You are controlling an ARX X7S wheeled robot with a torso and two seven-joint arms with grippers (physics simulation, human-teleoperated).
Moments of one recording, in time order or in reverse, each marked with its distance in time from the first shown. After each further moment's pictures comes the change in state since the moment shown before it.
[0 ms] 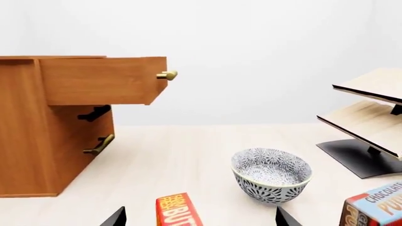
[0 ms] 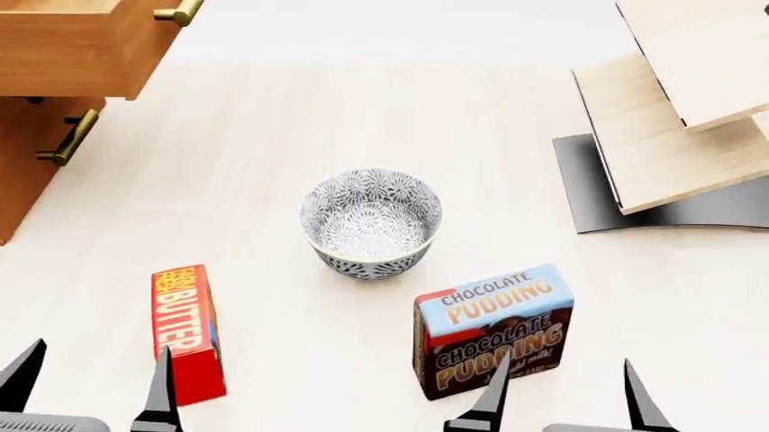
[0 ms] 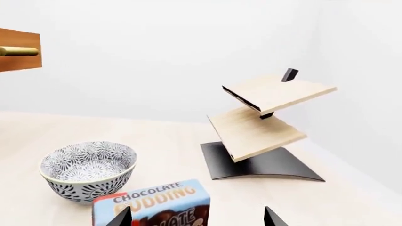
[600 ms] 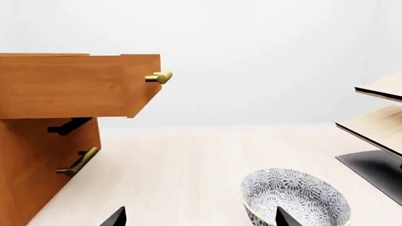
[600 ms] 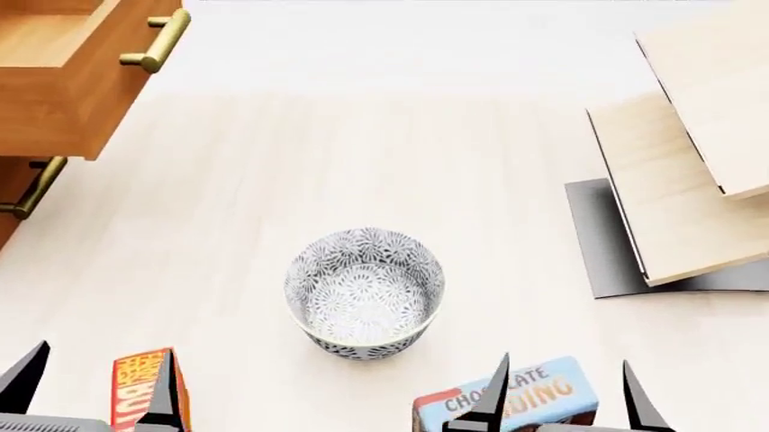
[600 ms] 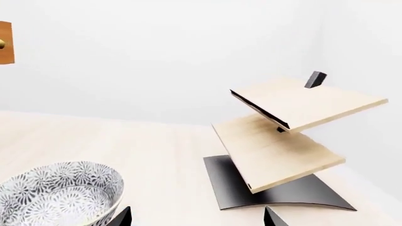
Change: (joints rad) left arm -0.001 -0.014 0.013 -0.010 -0.012 0.009 -0.012; right arm 0.008 0.014 -0.023 0.018 -0.007 -0.003 0.022
